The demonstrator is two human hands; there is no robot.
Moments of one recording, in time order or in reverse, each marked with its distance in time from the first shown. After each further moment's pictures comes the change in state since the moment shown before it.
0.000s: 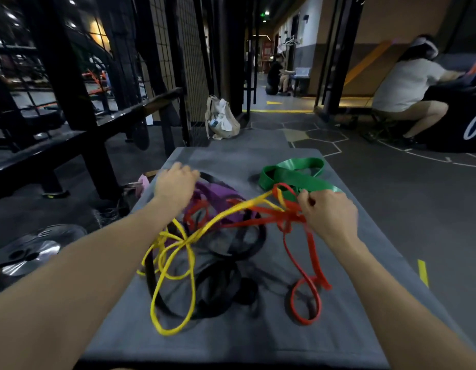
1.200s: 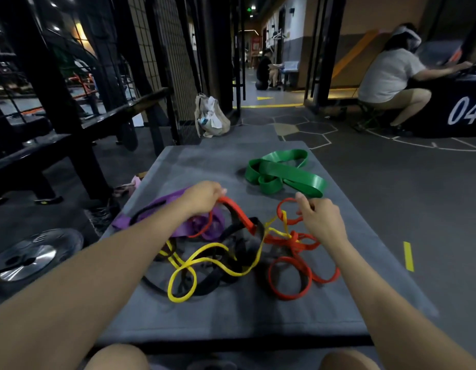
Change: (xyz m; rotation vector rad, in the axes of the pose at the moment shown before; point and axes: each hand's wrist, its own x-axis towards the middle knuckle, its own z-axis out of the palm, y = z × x) left_hand -0.017 0.077 -0.033 -0.661 -0.330 0.102; right_hand -0.030 0.045 0.001 0.339 -0.191 0.306
